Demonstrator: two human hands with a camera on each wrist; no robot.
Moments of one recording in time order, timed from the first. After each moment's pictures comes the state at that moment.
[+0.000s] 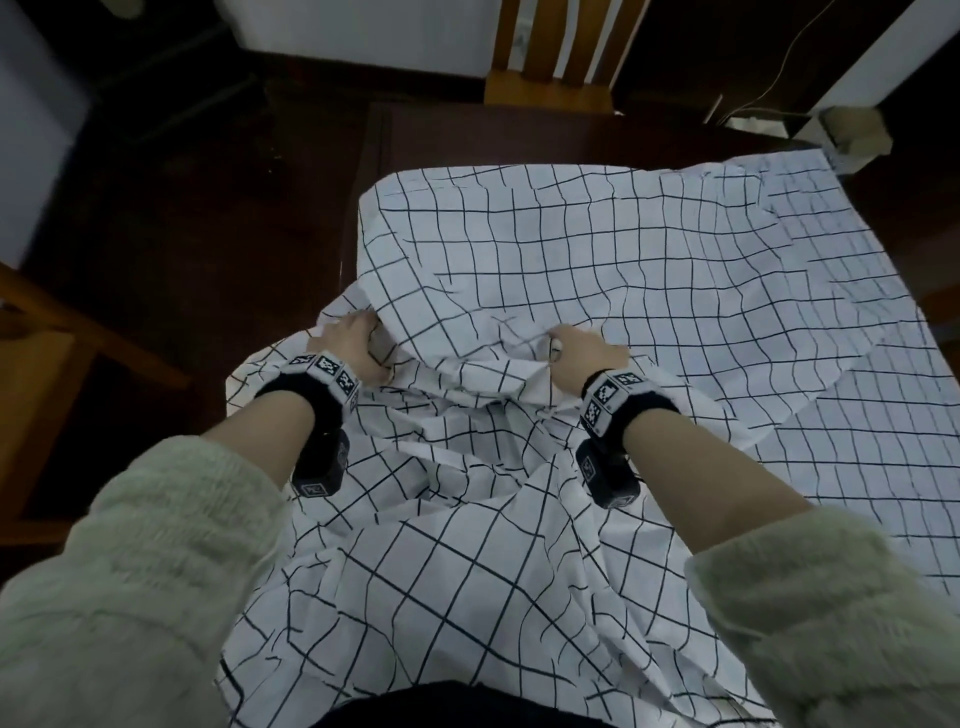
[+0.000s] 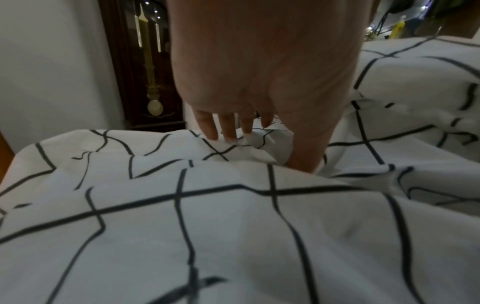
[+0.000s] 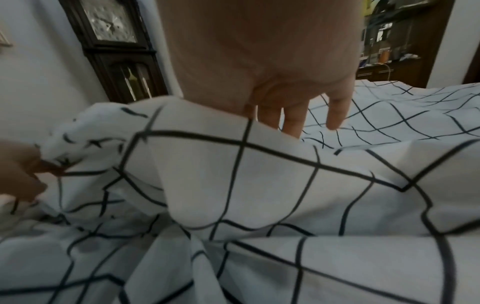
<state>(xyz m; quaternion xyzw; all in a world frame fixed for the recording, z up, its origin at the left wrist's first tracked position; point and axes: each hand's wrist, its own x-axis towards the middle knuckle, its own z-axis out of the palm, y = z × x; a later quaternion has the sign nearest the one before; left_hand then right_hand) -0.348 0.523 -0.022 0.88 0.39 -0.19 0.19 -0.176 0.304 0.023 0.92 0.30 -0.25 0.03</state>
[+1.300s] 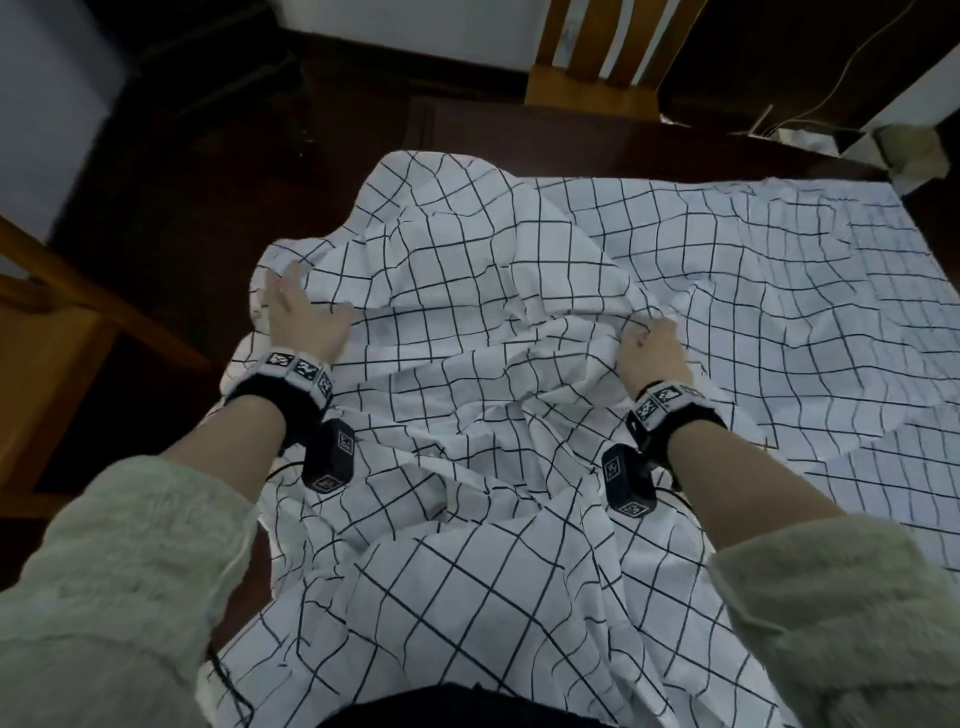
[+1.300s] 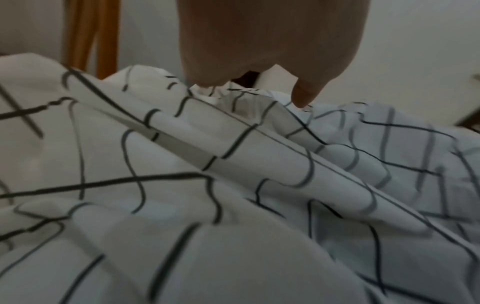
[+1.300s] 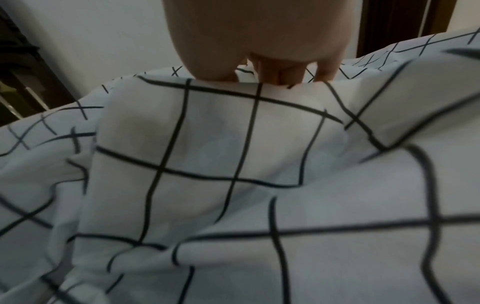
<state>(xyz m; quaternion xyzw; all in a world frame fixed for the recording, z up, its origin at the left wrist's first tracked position) -0.380 0.581 -0.042 0.70 0.59 0.13 0.38 -0.135 0.309 0.002 0.96 0.06 -0.19 -0.19</state>
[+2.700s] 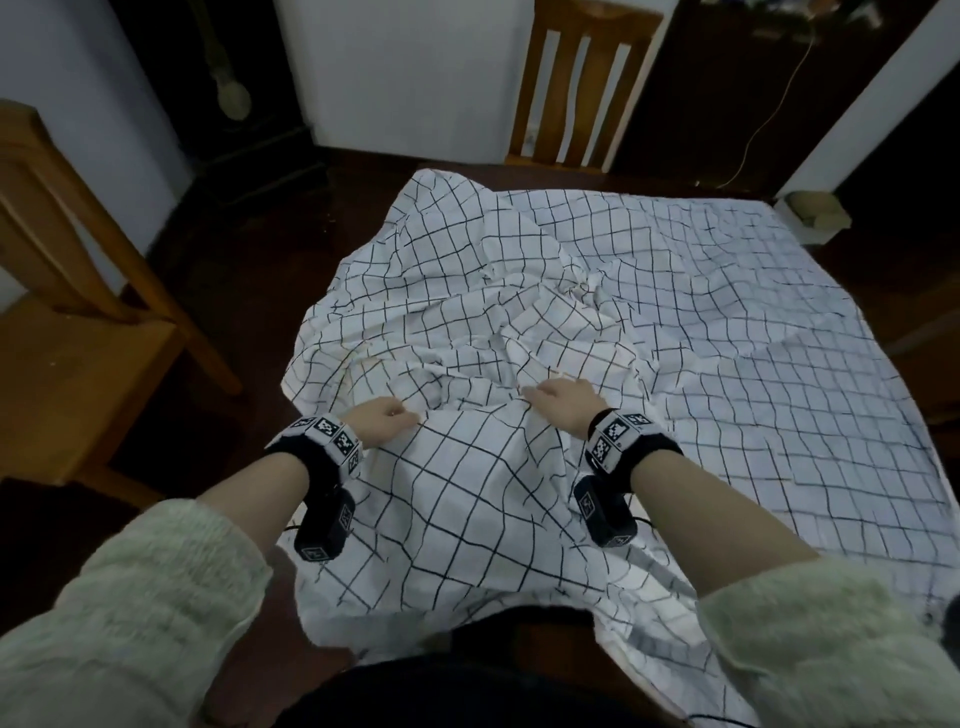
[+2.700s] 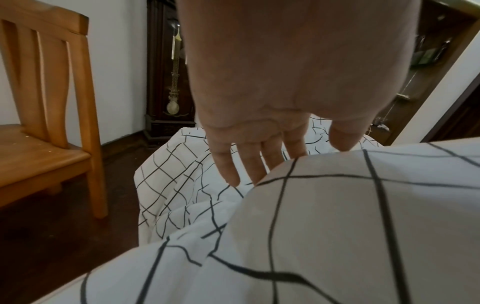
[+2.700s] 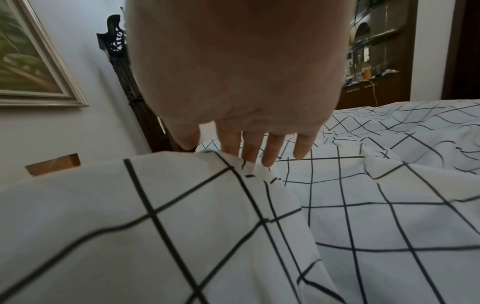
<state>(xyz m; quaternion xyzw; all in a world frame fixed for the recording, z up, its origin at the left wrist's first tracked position) -0.545 0.373 0.025 0.85 0.34 -0.20 0.34 -0.343 0.182 0.063 0.88 0.34 -0.32 -0.07</state>
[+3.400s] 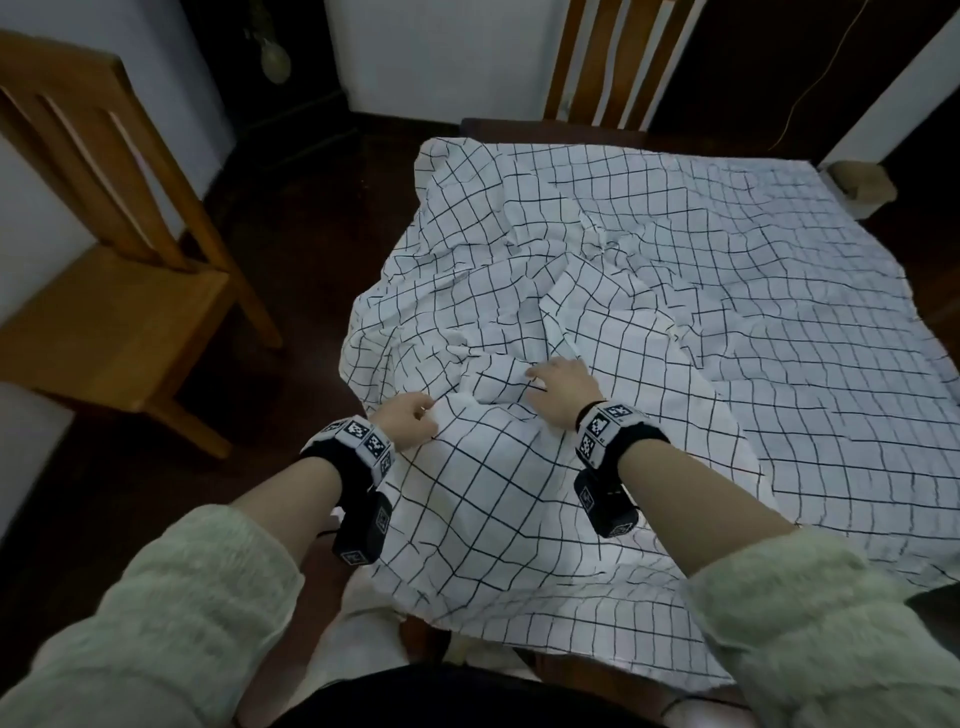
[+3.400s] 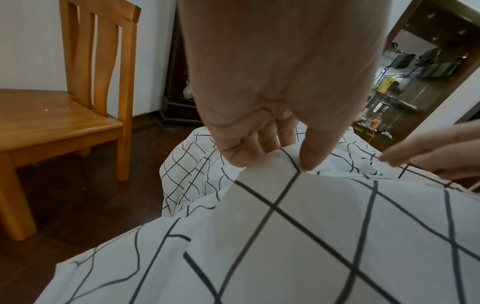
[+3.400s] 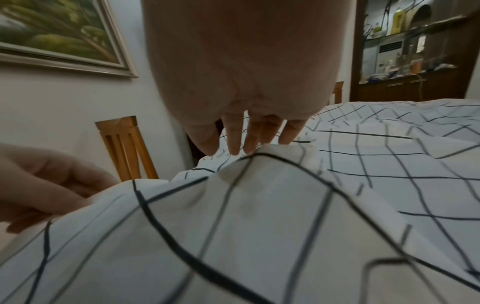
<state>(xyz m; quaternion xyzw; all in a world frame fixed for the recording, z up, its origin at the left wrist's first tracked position) -0.648 0.315 0.007 0.82 0.37 -0.15 0.41 -0.456 0.165 0.049 0.87 0.41 -0.26 0.00</state>
